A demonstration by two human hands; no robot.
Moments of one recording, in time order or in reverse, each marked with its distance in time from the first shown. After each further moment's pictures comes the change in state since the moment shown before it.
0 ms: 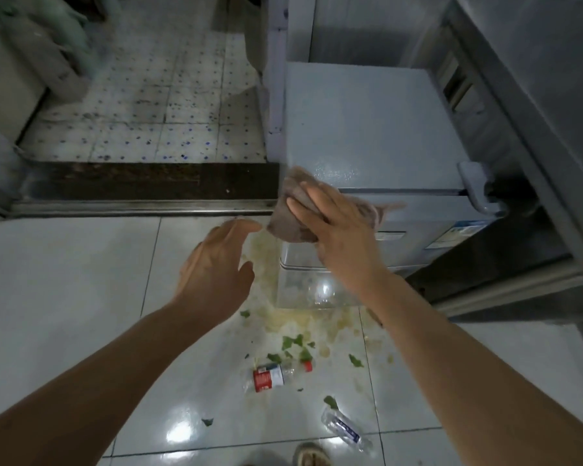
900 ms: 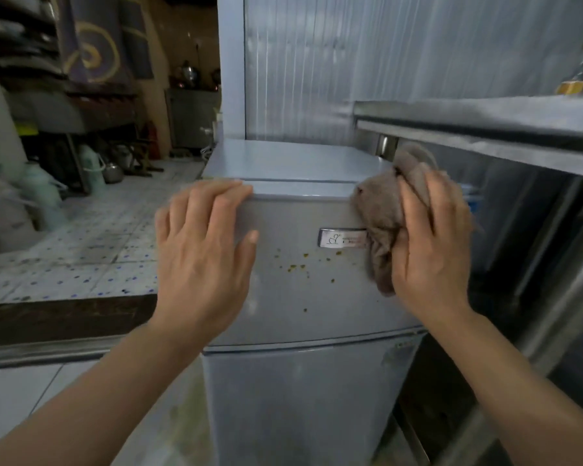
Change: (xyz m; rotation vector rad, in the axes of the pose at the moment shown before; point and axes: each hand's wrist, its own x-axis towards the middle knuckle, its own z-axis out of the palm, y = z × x) left_hand 0.072 0.011 0.160 0.116 0.854 0.508; right_hand -0.080 0.167 0.057 -0.352 0.830 0.107
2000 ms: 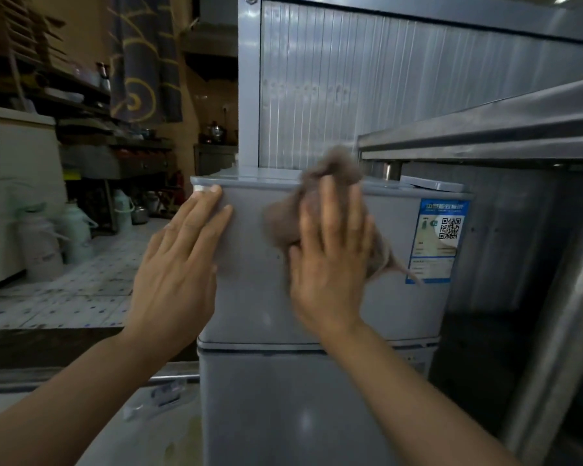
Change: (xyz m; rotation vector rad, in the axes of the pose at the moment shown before) left_hand -0.043 -0.030 0.008 0.184 -0.052 0.133; right_hand -0.019 -0.095 0.054 0.065 0.119 -0.037
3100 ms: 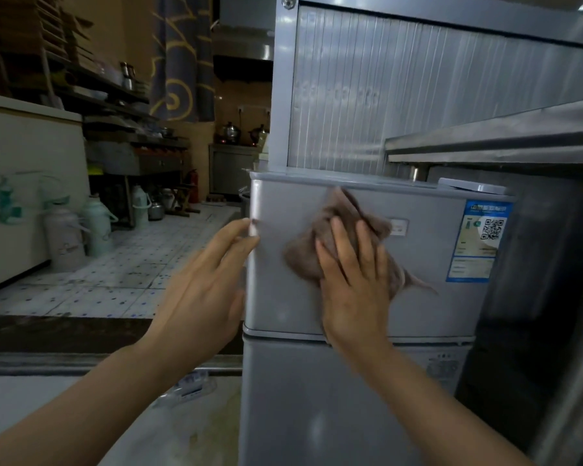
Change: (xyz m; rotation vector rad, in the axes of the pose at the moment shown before) left_hand -0.034 -0.019 -0.024 -0.137 -0.142 -0.035; right_hand -0.038 -0.015 0.004 0.040 -0.048 -0.153
